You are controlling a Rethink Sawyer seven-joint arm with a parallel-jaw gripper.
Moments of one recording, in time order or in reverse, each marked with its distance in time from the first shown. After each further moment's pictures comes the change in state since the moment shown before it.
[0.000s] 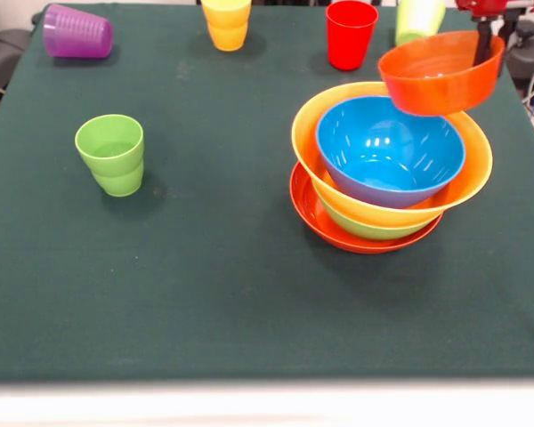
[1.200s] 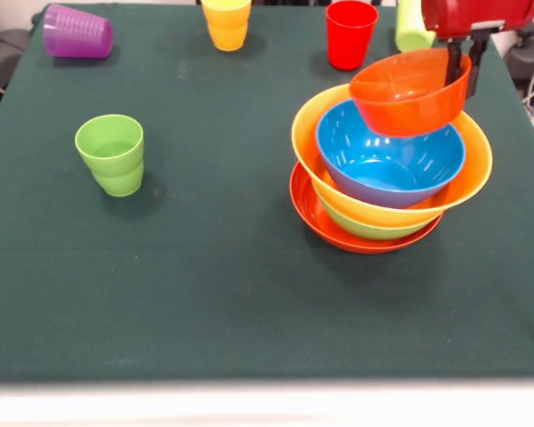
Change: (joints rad) arm -0.133 0.032 0.106 -0.009 -0.005 0.025 0.000
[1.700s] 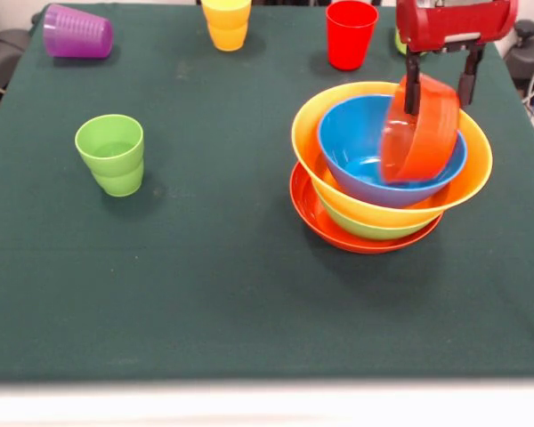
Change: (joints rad) arm -0.069 0.019 0.042 -0.007 0.000 0.005 0.000
